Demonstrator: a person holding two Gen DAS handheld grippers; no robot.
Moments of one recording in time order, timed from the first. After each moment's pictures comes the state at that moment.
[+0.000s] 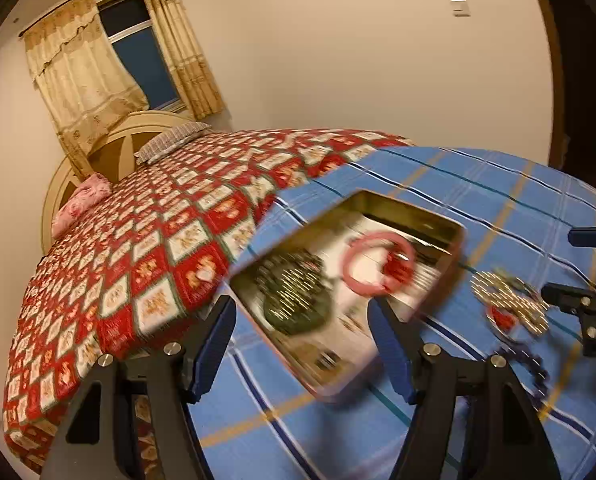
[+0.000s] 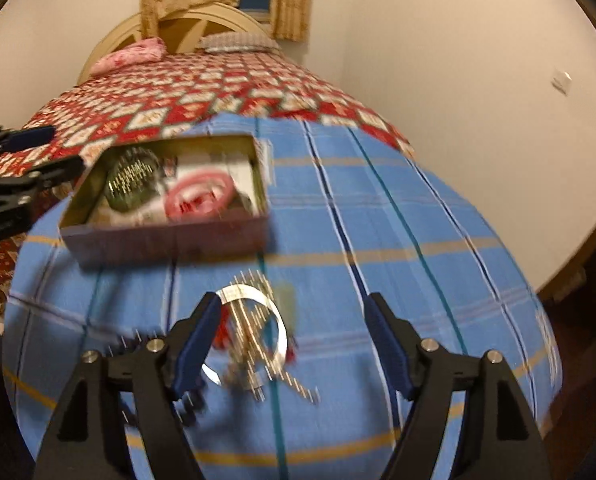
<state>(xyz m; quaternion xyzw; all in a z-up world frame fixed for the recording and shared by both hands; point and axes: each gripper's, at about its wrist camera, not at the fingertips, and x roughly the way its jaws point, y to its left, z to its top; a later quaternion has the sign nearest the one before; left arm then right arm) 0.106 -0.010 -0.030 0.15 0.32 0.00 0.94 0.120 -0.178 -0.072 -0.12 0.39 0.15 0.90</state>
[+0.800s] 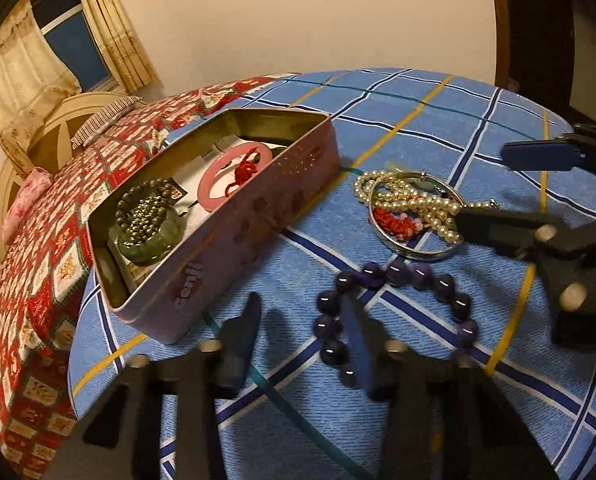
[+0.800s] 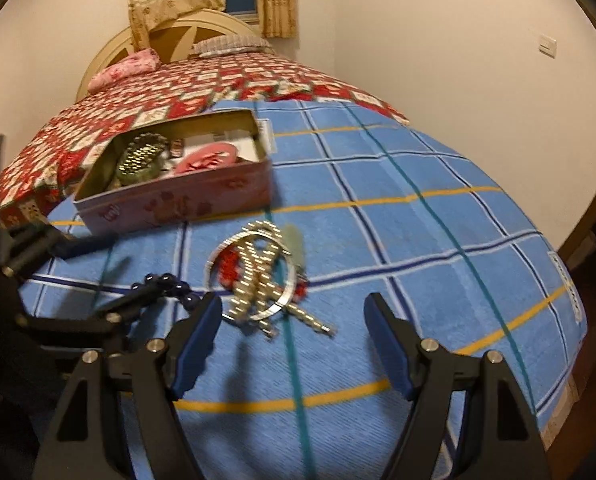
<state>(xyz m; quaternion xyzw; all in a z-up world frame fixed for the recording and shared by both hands) 0.095 -0.079 -0.106 0.17 0.40 -0.09 0.89 0.095 -0.185 -0.088 -0.08 0.39 0.16 0.90</state>
